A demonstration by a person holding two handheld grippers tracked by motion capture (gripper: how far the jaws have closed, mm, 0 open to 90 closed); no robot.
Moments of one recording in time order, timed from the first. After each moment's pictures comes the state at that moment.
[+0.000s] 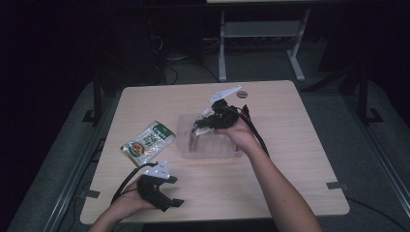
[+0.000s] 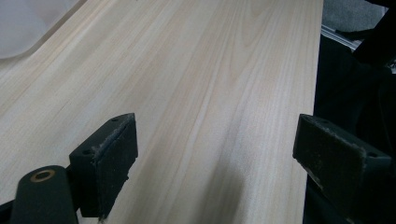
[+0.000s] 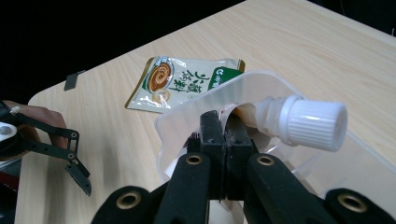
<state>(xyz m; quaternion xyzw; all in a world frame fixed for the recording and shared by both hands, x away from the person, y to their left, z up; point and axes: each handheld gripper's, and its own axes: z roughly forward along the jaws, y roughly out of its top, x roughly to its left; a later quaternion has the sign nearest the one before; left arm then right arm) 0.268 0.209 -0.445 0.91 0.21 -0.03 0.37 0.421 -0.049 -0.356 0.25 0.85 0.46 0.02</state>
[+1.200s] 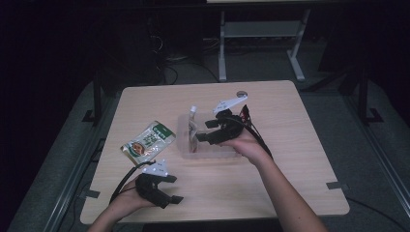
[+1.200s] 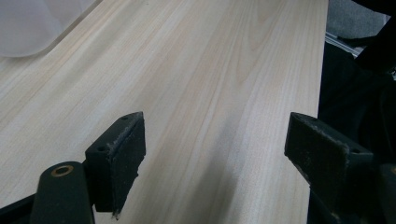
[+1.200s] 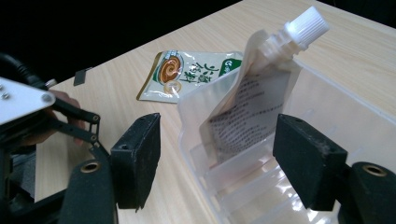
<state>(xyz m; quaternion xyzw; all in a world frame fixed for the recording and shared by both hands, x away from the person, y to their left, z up) 0.272 0.213 -0.444 0.90 0.21 -0.02 0.38 0.383 -0.063 -0.357 0.26 0.84 0.47 0.03</state>
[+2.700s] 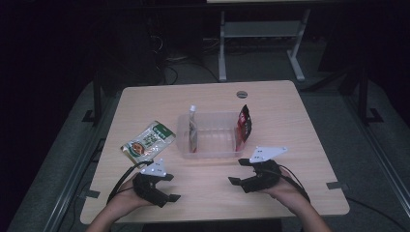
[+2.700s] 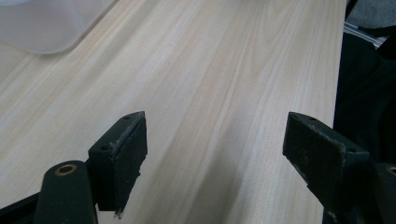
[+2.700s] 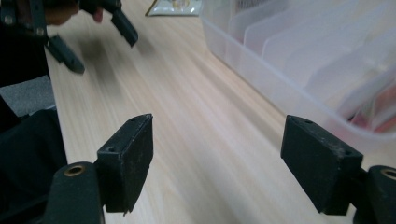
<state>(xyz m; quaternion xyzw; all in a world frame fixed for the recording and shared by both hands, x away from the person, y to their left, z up) 0.273 0.220 -0.438 0.91 0.21 0.01 0.36 0.275 -0.148 -0.420 0.28 0.85 0.45 0.06</state>
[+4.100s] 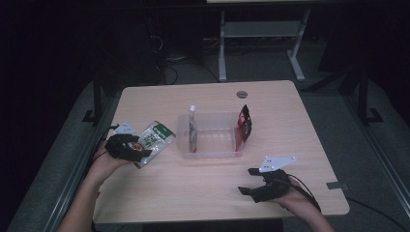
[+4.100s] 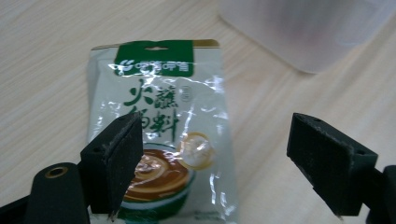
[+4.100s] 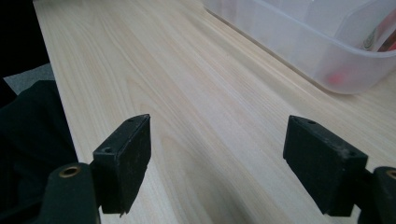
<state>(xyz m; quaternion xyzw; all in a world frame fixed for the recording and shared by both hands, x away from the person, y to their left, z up) 0.364 0.304 -0.410 0.86 0.35 0.14 0.33 0.260 -0.172 -0.441 0.30 0.85 0.43 0.05</state>
